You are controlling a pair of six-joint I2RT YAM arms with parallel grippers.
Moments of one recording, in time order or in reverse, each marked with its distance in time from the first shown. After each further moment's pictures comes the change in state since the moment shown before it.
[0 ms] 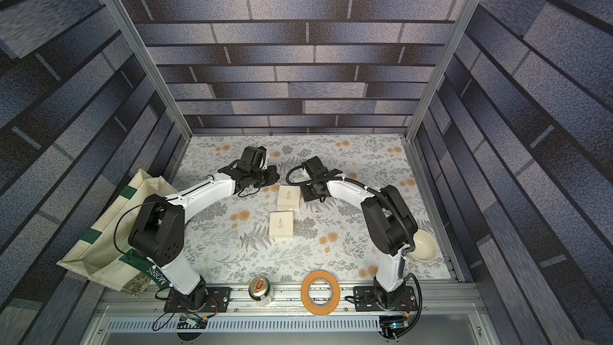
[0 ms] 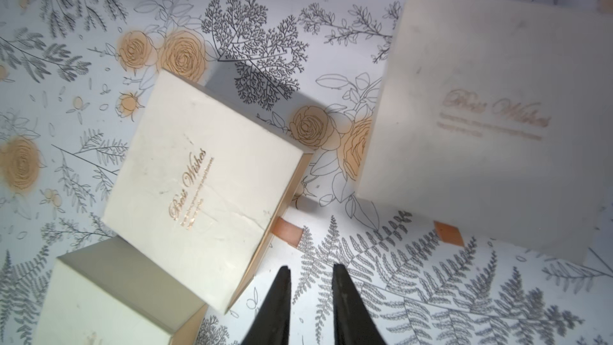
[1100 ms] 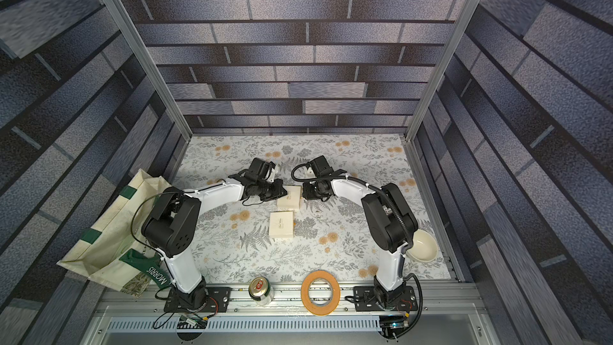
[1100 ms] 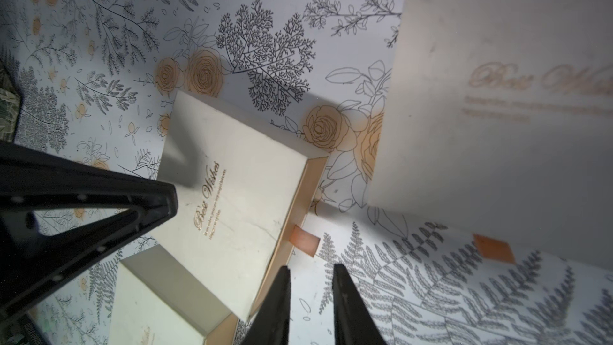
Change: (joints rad) left arm -0.028 0.096 -0.086 0.054 0.159 -0.034; right arm -0.050 0.020 -0.034 0.061 -0.166 0.106
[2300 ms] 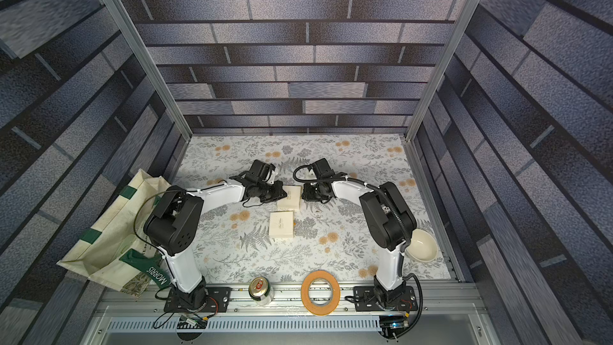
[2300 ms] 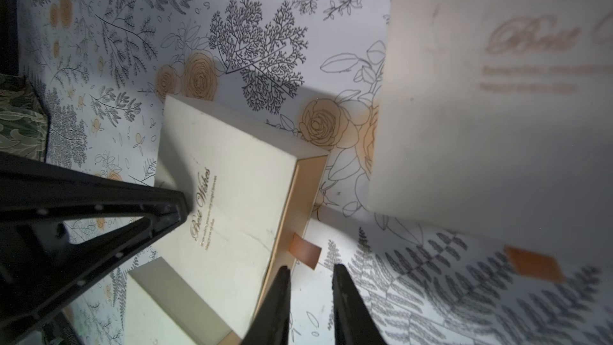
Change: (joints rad) left arm 0.000 0.021 -0.016 0.017 -0.004 0.000; right arm -0.013 0.023 -0.043 0.082 -0.063 0.085
